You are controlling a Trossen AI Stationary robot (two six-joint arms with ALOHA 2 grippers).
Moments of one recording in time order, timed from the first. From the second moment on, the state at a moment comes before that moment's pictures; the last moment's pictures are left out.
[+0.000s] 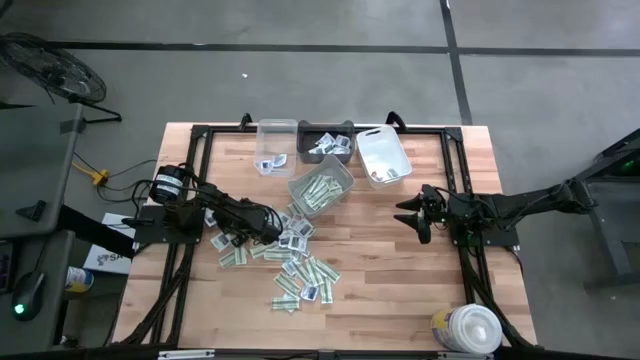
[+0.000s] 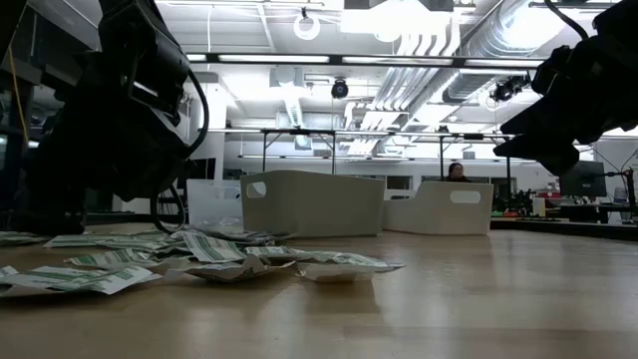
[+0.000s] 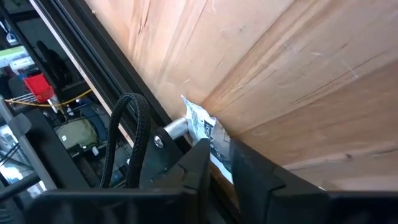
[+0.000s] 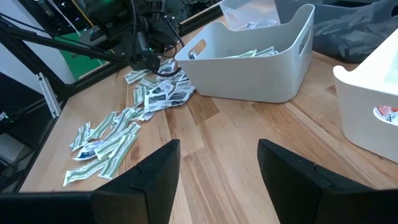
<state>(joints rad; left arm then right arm) -0.16 1.90 0.81 -1.26 -0.23 -1.00 0.12 0.33 0.05 -0.02 0.25 0.52</state>
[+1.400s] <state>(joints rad) -0.16 1.83 1.10 -1.50 -0.42 -0.78 0.12 0.33 0.05 -0.02 0.25 0.52</state>
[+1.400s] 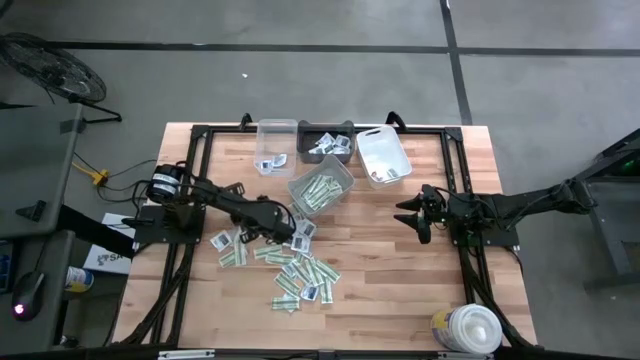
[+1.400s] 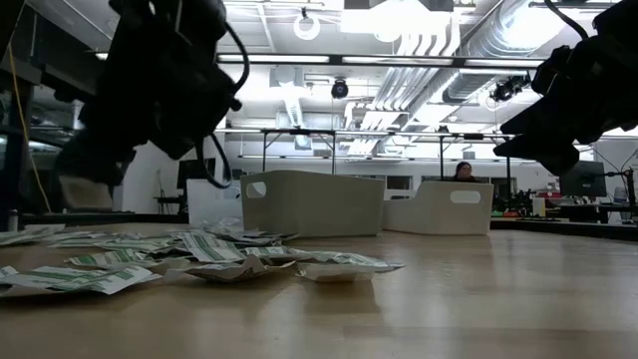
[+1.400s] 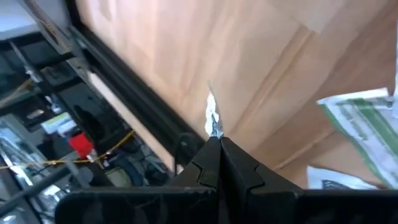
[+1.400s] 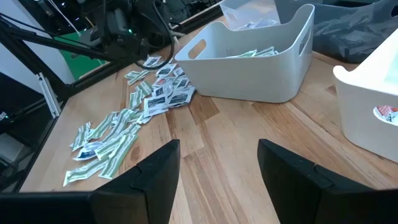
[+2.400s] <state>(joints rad) 0.08 1.79 1.58 -1.48 -0.76 -0.17 0.12 0.33 0.05 -0.02 0.25 0.52</state>
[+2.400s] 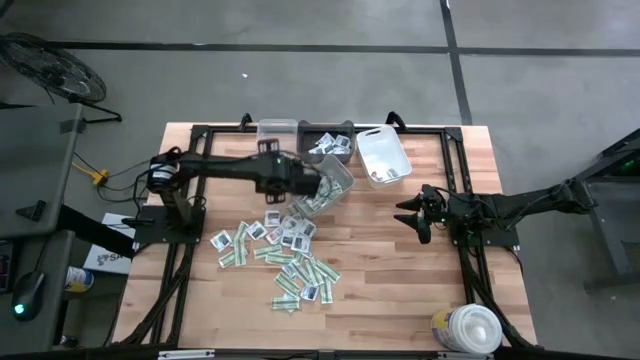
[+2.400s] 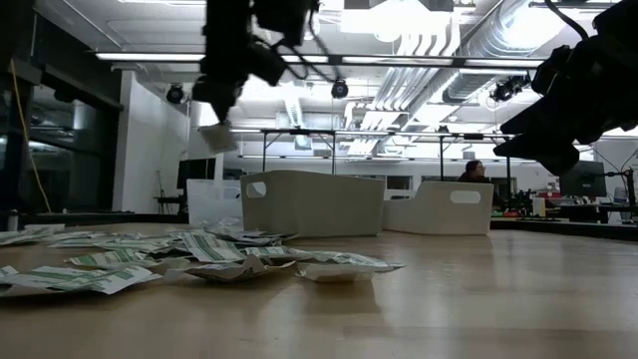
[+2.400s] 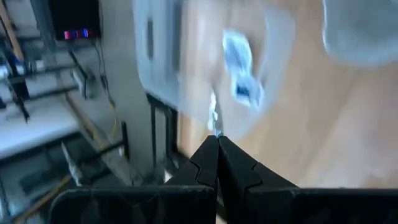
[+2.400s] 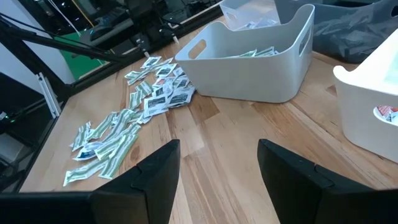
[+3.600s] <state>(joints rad) 0.61 1.90 1.64 -0.65 0.07 1.34 0.12 0.33 0.05 -0.02 0.25 0.52</state>
